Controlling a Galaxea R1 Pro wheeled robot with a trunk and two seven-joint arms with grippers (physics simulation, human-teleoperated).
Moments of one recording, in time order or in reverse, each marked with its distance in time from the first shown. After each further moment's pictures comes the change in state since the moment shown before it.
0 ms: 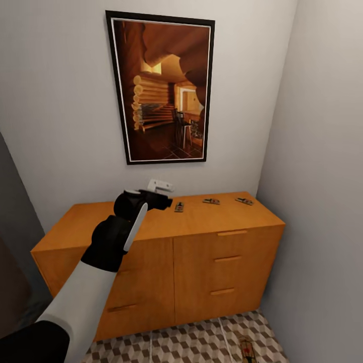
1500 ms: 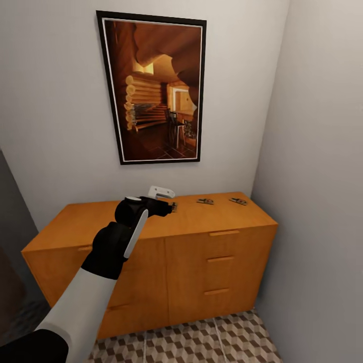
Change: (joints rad) left arm 0.046 -0.002 0.000 -0.005 0.004 -0.001 0.001; right arm 0.065 -0.013 0.001 0.002 -0.010 0.097 -0.009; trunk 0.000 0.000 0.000
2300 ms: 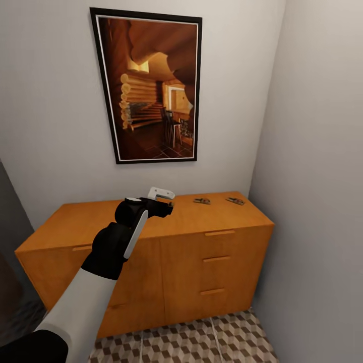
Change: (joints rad) left arm 0.003 0.001 0.003 0.008 0.000 0.000 0.000; right arm 0.000 0.002 0.000 0.000 0.000 0.034 0.001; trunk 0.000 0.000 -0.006
